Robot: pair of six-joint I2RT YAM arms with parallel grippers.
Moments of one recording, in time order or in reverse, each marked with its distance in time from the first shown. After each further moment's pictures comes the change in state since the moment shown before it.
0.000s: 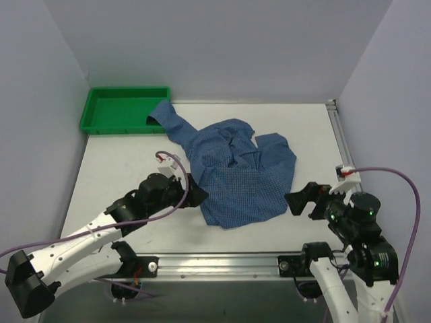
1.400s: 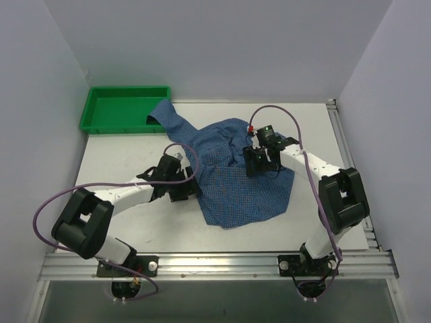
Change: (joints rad) left arm 0.309 0.553 0.055 0.025 0.215 -0.013; right arm 0.322 1.285 0.186 0.424 0.224 -0.173
